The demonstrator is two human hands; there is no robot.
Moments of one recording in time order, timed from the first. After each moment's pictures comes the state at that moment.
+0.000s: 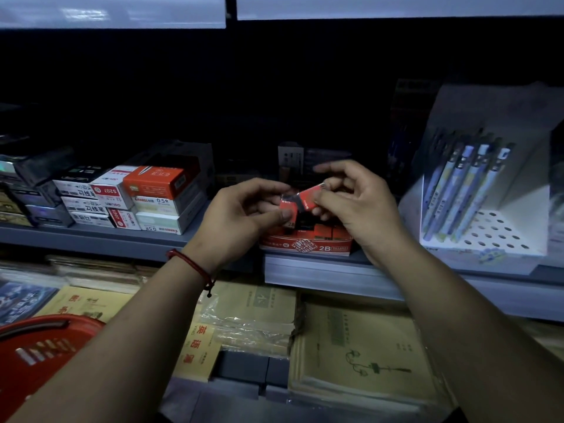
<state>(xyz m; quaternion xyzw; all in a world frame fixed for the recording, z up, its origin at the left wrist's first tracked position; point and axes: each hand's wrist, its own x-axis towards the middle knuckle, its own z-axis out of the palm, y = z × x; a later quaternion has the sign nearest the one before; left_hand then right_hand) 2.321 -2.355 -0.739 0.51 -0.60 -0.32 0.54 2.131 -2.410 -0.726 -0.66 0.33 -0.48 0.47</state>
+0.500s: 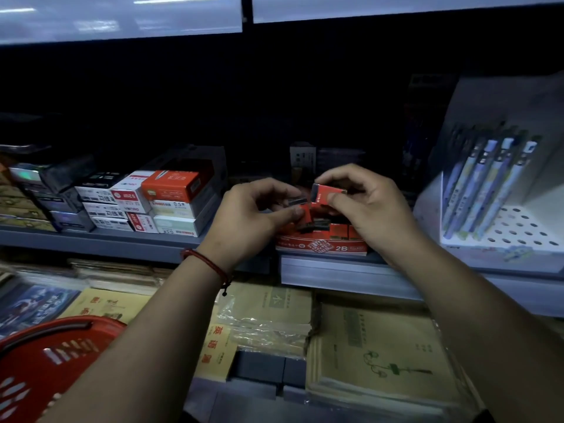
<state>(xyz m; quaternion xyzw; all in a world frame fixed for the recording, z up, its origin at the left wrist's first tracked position) 2.325 -2.355 -0.734 0.57 -0.62 -0.23 0.49 2.132 -2.407 -0.727 -0.73 0.34 -0.44 0.39</state>
